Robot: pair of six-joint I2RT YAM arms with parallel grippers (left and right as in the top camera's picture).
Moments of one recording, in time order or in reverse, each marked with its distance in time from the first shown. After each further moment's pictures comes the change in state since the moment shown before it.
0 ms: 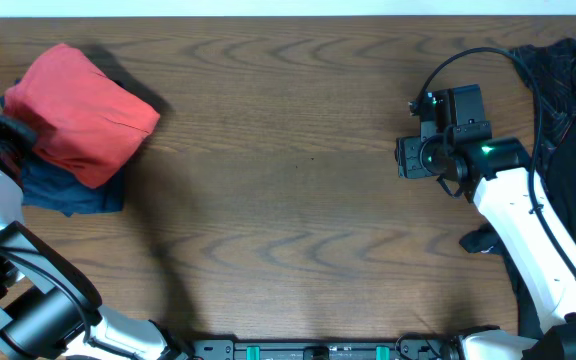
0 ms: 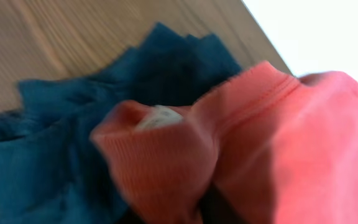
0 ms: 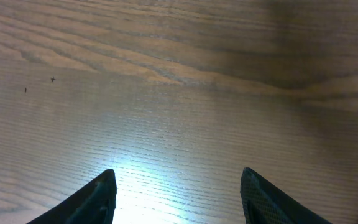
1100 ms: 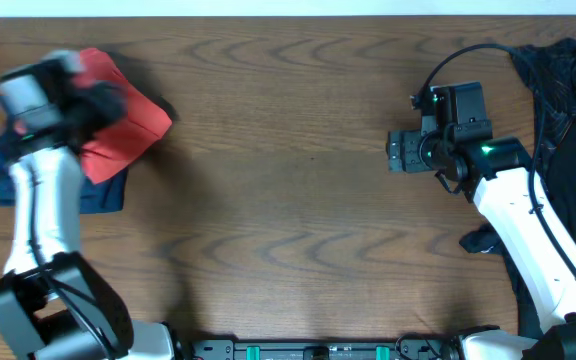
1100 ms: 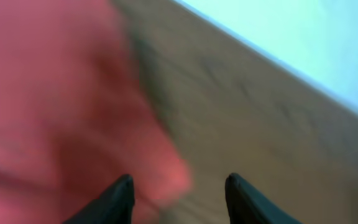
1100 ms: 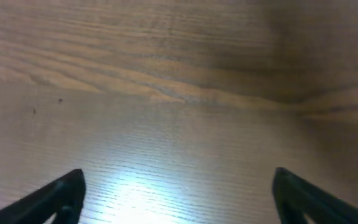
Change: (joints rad) left arm -0.385 -0.163 0.001 -0.231 0.136 0.186; right arm 0.000 0.000 0.000 0.058 0.000 0.047
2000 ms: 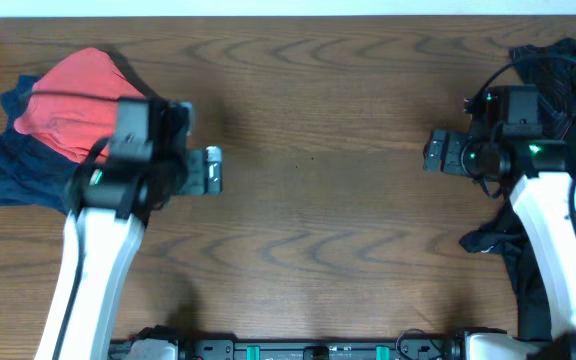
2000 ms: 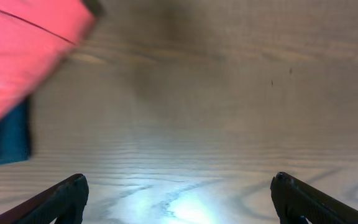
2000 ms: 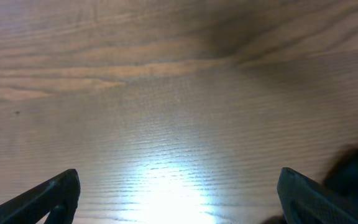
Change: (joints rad) left arm -0.455 -0.421 -0.025 -0.634 -0.340 0.116; right arm -0.209 -0.056 -0.002 -0.128 -0.043 0.061
